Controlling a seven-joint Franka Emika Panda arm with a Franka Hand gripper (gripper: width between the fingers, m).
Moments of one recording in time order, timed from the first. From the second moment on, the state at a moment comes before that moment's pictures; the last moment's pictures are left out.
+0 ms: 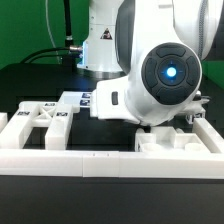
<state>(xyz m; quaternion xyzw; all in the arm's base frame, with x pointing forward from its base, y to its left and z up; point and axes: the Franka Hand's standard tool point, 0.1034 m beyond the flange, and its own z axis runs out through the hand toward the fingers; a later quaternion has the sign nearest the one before) 0.463 0.047 0.009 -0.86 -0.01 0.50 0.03</state>
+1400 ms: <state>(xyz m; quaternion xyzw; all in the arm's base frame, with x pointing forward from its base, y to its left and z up) 0.539 0.048 0.094 -0.93 -0.02 0.37 0.05</state>
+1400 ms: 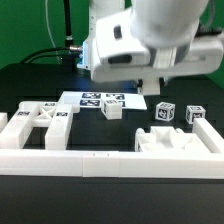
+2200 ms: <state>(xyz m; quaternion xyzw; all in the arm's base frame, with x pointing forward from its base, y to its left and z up) 0.590 0.048 0.127 -0.99 -0.02 0.09 0.04</state>
